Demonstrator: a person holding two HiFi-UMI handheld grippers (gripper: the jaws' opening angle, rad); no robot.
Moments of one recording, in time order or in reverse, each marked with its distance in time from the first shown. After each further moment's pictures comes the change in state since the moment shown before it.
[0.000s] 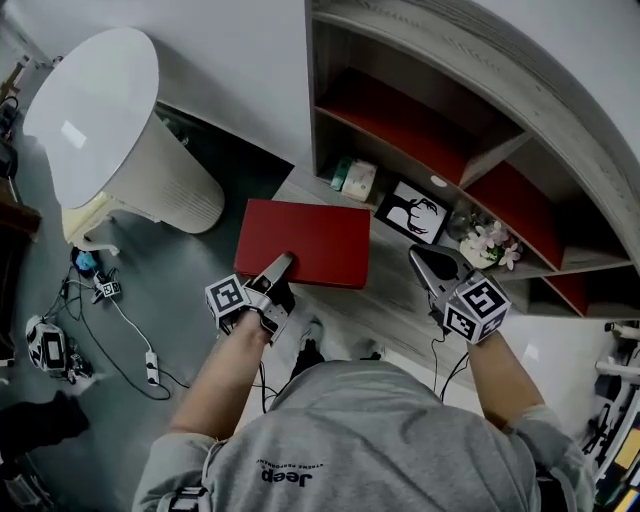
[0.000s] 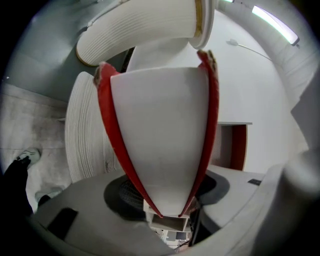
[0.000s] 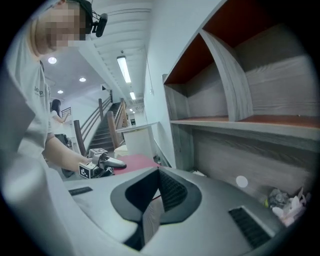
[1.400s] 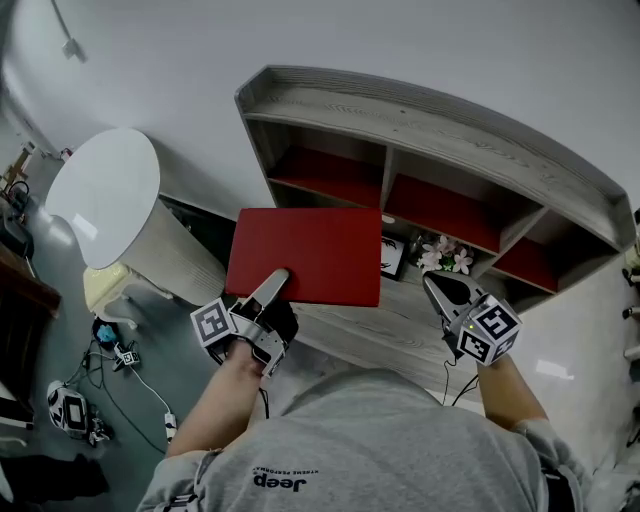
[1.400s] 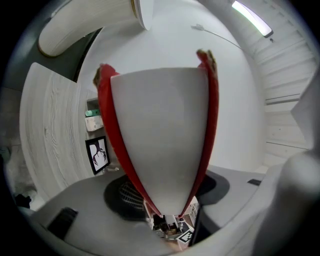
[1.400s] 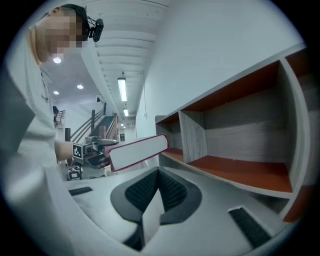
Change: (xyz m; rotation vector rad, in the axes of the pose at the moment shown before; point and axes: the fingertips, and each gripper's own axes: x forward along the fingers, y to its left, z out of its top) left arm -0.005 -0.230 -0.112 0.165 0.105 -0.281; right arm -0.179 -0.017 0.048 -0.016 -0.230 -0.146
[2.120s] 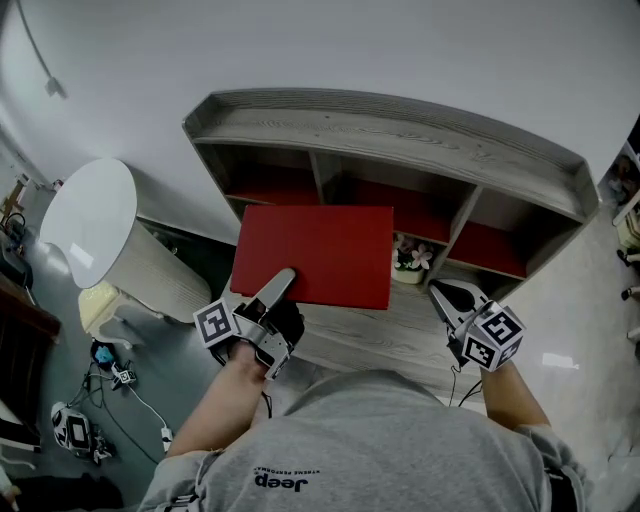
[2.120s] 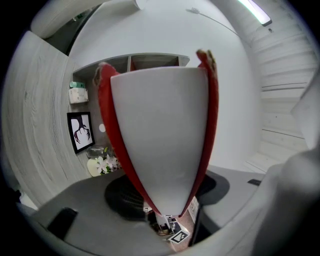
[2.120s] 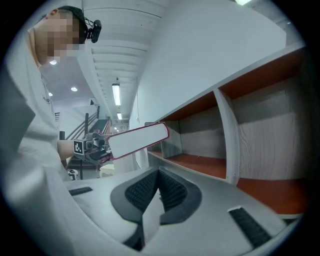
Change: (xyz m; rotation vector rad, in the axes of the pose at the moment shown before) left arm 0.077 -0.037 -0.110 0.036 0.112 -0.056; right arm -0.118 -0.062 -0.021 0.040 -0.038 -0.077
